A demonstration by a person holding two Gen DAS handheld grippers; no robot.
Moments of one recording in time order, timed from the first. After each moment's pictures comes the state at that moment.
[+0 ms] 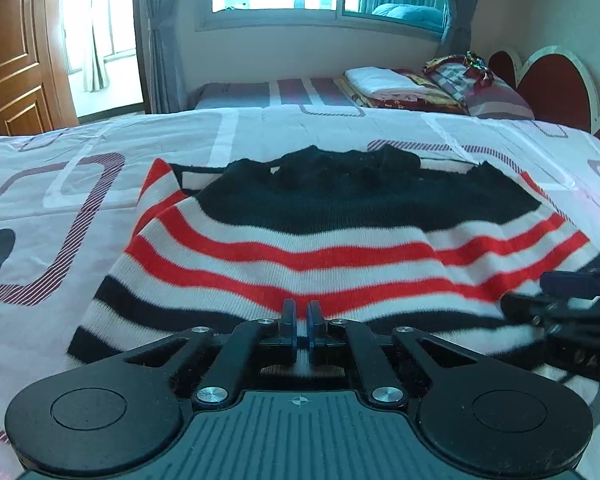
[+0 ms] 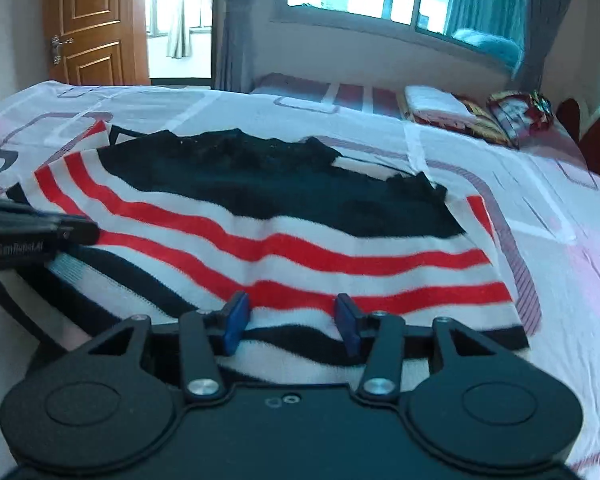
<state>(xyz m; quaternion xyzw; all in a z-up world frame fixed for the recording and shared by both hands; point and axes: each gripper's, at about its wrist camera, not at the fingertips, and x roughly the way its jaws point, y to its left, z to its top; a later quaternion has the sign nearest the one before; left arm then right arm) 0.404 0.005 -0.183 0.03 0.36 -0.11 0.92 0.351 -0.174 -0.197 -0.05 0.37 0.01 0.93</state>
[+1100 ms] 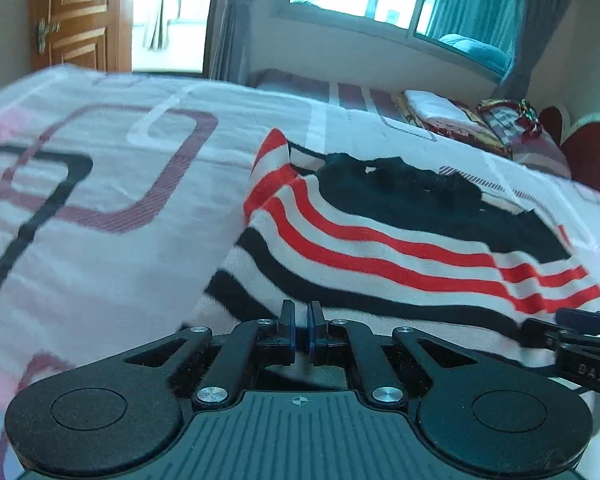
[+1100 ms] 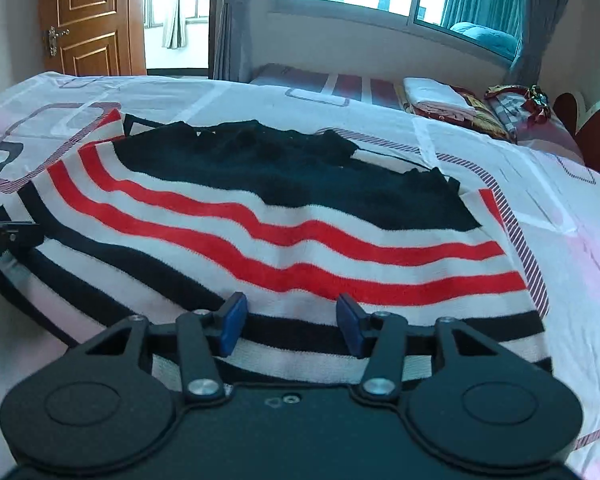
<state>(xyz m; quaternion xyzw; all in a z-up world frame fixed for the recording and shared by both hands) 0.388 0.087 -0.186 -0.08 0.38 -0.05 0.92 0.351 -0.145 -0.198 -0.06 0.38 0.01 0.92</state>
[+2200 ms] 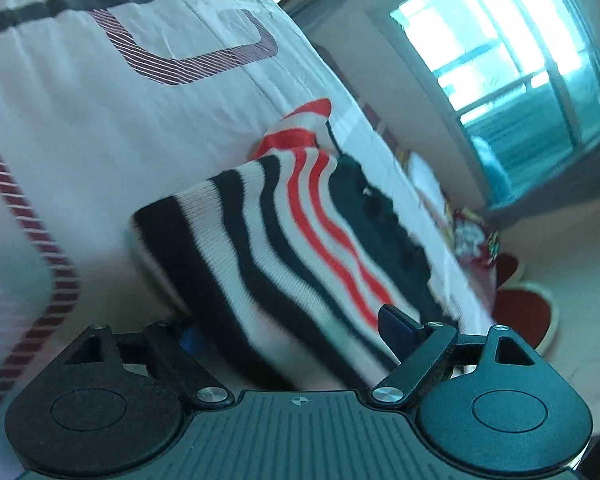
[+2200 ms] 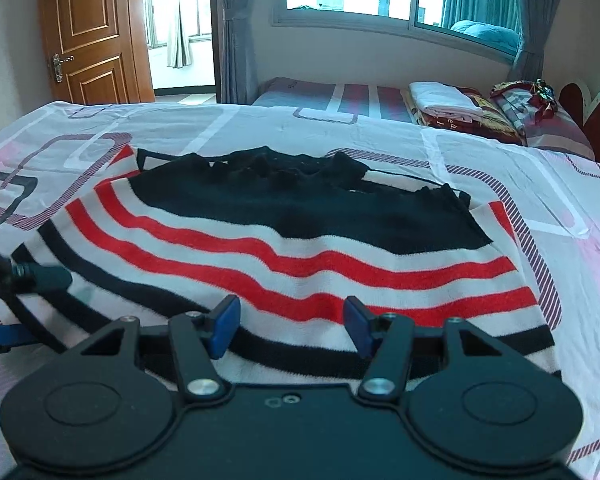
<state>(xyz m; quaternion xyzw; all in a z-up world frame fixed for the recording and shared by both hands) 0.409 0.099 -0.258 -0.42 0.38 -0.05 0.82 0.358 -0.145 -0.186 -0.03 0.36 0.02 0.93</state>
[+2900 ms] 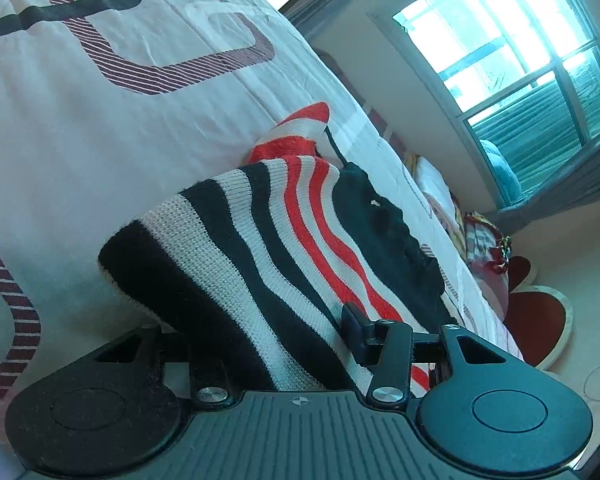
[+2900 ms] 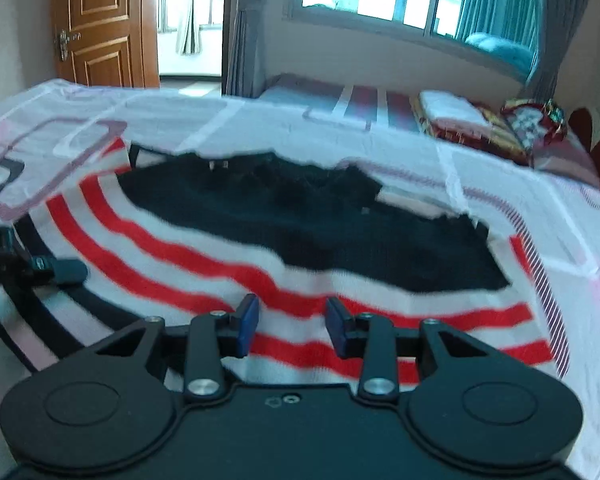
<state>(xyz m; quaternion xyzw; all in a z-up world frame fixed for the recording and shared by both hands) 0.432 0.083 -0.265 -0.39 0.38 -0.04 0.84 0.390 -0.132 -0.188 -0.07 0.36 0.03 0.93</state>
